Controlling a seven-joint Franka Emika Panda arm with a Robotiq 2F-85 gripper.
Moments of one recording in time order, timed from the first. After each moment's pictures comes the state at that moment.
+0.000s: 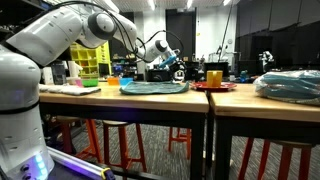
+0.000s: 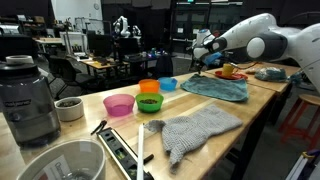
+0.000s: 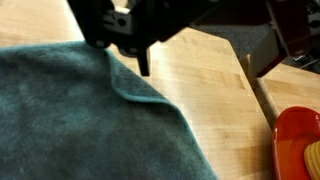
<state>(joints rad) -0.17 0.78 -0.24 -1.08 -0.32 2.20 -0.11</state>
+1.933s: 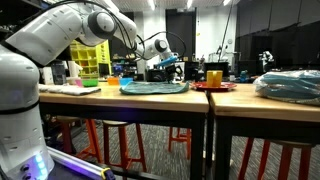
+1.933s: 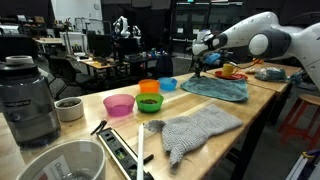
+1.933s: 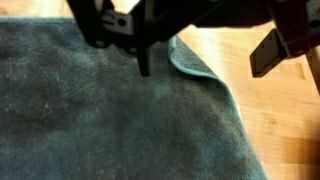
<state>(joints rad) -0.21 0.76 -0.16 -1.10 -0.19 2.07 -0.38</state>
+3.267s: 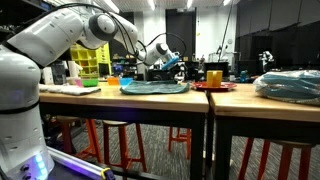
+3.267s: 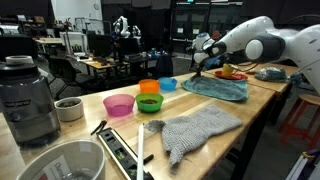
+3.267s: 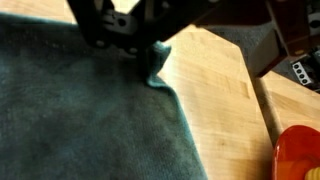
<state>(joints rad) -0.17 0.80 -0.24 -1.10 -0.37 2.27 -0.21</state>
